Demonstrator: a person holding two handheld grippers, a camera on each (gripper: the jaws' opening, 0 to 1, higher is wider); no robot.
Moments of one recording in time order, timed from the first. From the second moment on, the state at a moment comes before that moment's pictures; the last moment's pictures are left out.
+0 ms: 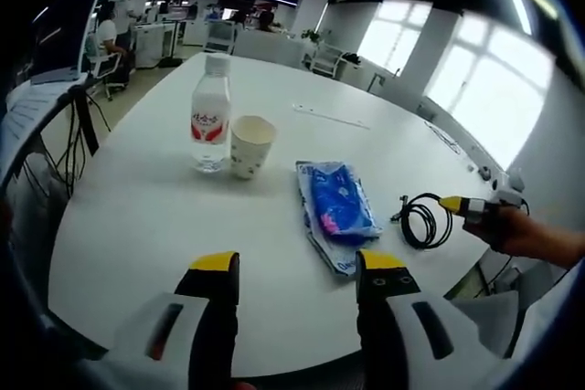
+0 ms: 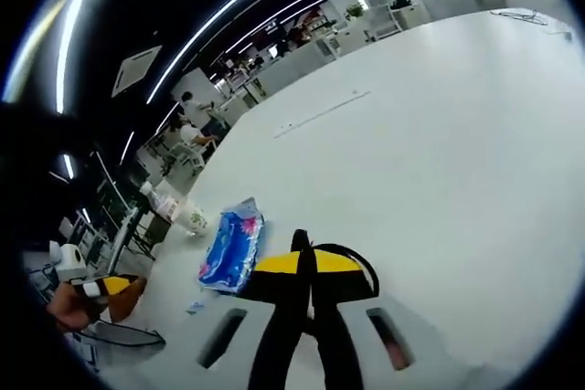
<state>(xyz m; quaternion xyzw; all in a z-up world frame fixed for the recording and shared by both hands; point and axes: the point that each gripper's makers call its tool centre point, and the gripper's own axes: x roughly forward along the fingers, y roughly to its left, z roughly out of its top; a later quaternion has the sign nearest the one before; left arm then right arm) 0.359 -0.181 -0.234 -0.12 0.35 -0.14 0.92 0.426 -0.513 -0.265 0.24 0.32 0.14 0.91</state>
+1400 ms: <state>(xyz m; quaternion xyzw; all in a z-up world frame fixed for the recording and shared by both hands) 0.377 -0.183 -0.221 -0.12 0.34 -0.15 0.92 0.418 -0.514 -0.307 0.17 0.39 0.17 0.89</state>
